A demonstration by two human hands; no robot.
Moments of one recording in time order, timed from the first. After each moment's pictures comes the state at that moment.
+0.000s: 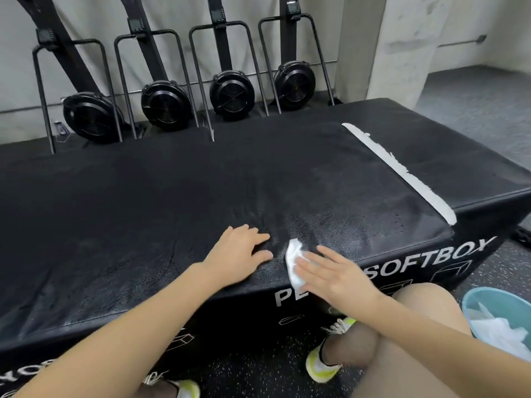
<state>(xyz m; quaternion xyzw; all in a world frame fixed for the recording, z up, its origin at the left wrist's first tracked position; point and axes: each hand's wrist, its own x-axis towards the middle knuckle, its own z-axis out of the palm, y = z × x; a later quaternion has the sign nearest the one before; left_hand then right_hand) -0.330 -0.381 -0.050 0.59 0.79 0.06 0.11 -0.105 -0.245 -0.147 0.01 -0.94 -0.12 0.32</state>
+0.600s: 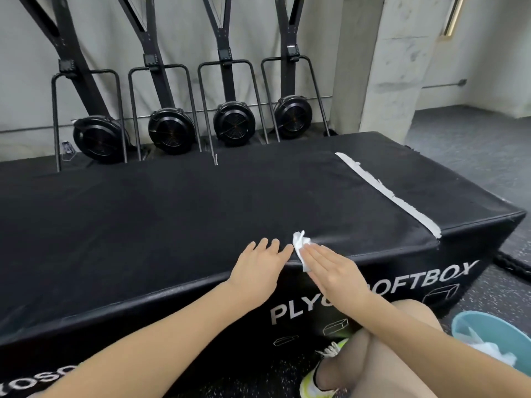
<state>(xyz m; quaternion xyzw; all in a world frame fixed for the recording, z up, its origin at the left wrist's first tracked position) -0.265 -0.385 -0.031 0.64 0.76 -0.04 -0.10 -0.110 -0.246 -0.099 -0.05 -0.91 -0.12 0.39</state>
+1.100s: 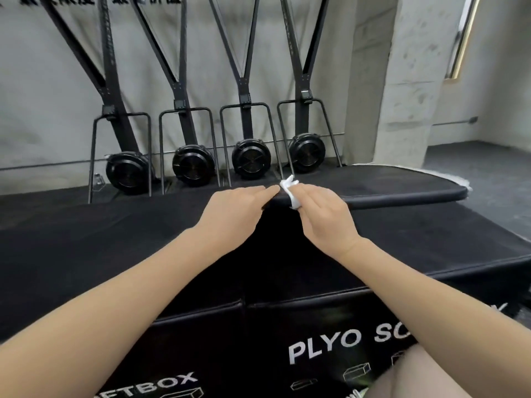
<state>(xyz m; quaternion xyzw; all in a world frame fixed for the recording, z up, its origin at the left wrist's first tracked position) -0.331 -0.416 0.140 0.61 0.74 0.15 -0.23 -0.196 -0.252 0.087 -0.03 -0.83 -0.10 0.55</state>
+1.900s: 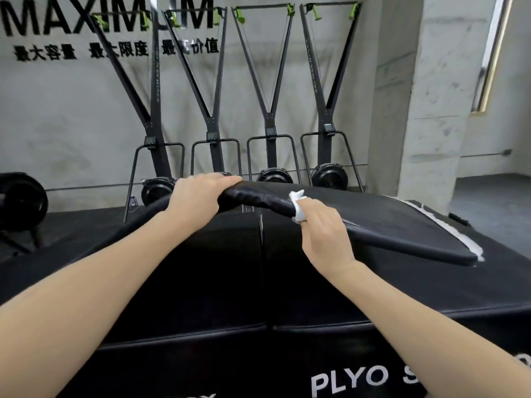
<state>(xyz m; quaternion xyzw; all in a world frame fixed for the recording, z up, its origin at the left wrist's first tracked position) -0.409 -0.490 0.214 0.49 0.78 0.10 -0.37 -0.221 -0.313 0.116 -0.07 -0.81 -0.03 0.58</state>
